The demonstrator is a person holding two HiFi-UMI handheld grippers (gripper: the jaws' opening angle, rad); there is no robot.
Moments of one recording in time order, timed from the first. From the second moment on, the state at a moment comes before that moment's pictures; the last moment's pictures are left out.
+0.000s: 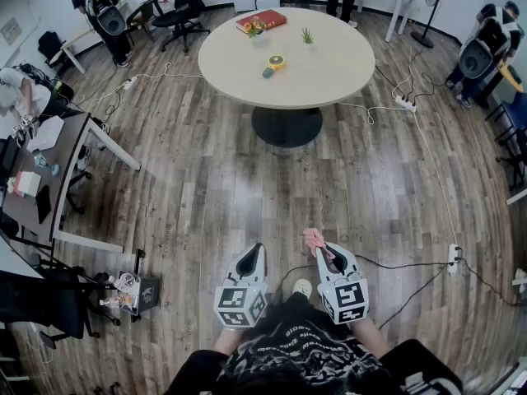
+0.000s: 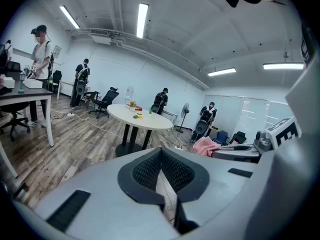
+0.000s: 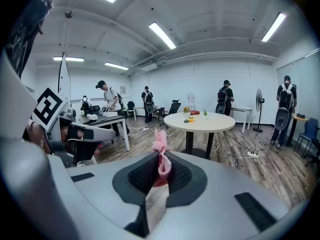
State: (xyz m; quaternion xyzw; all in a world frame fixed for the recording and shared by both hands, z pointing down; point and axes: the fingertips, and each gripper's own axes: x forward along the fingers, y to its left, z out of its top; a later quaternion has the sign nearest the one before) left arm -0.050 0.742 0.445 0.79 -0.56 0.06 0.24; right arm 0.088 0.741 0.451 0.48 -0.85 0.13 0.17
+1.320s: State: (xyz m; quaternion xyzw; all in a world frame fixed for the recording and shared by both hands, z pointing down) left arm 0.028 0.733 0.418 0.82 -0.53 0.02 0.20; right arm 0.148 0.710 0.425 0.47 -0.87 0.10 0.12
